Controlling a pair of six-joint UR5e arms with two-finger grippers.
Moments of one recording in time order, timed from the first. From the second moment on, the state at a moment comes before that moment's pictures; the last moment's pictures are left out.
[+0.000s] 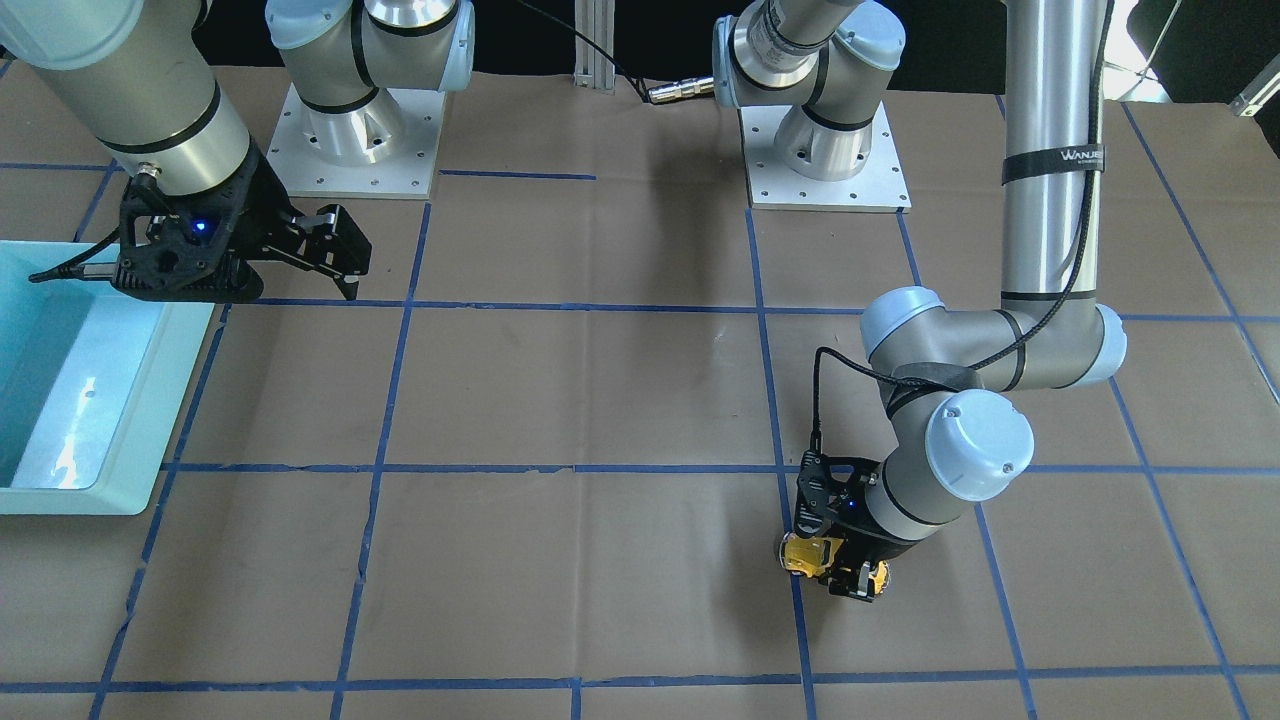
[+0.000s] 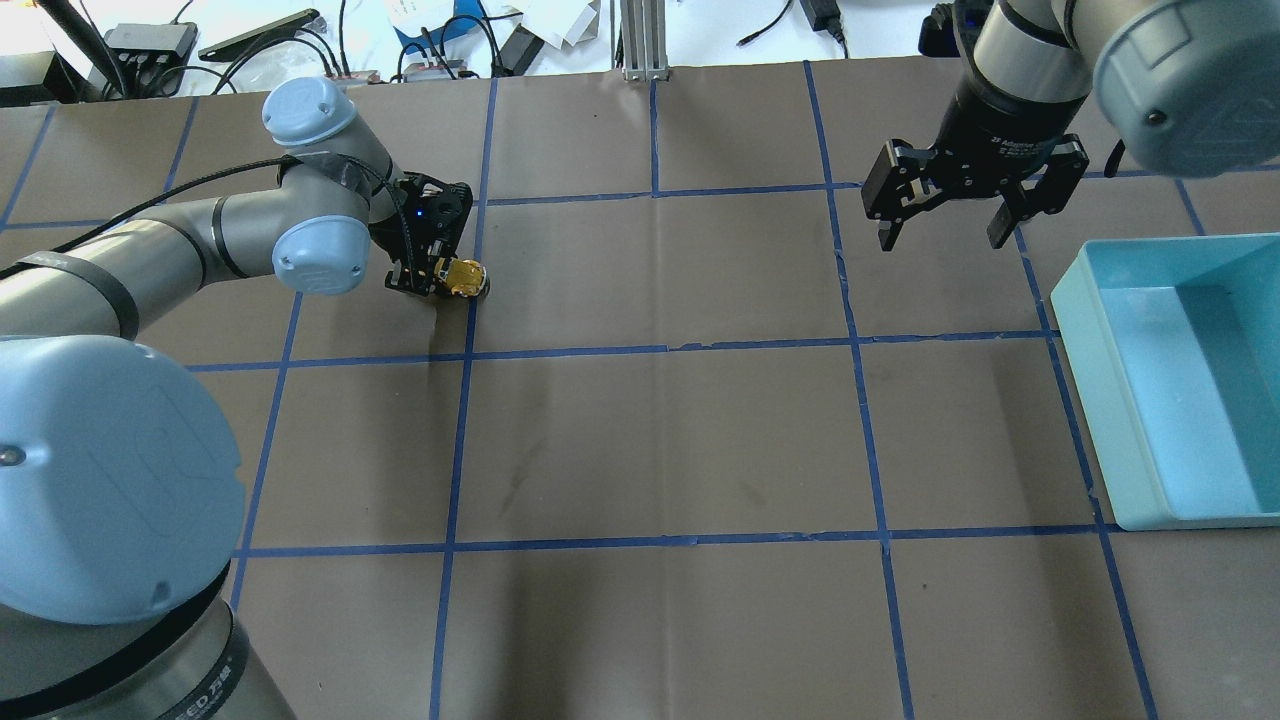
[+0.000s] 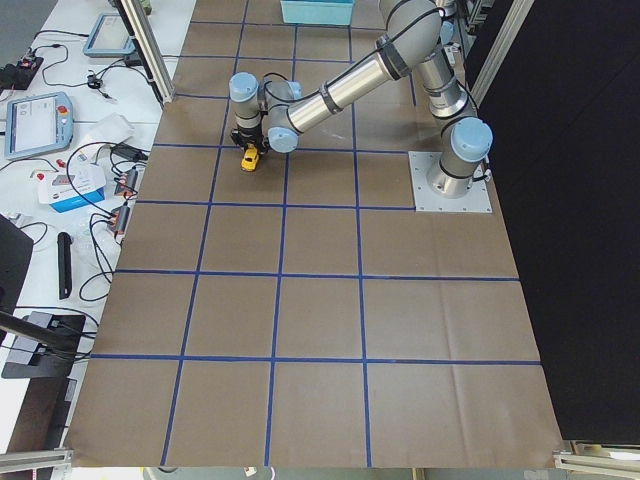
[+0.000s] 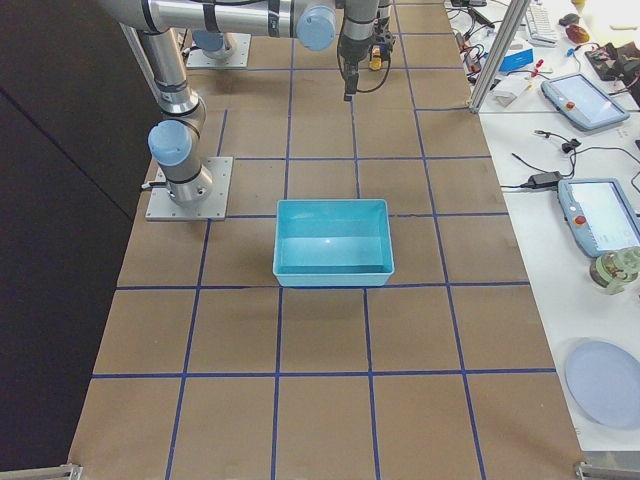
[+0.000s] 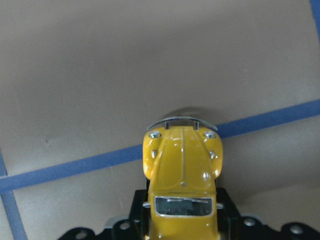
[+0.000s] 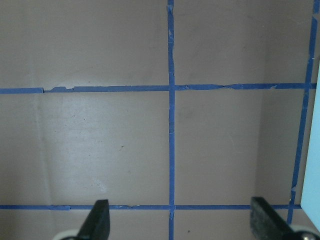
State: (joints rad) left arm -1.47 -2.16 -1.64 -0.86 1.48 1.92; right arm 1.54 -1.51 1.58 -1.57 -1.54 -0.02
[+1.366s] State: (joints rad) left arm -1.46 -2.17 -1.63 -0.87 1.48 1.97; right arm 1.55 -1.51 1.58 -1.57 -1.54 -0.02
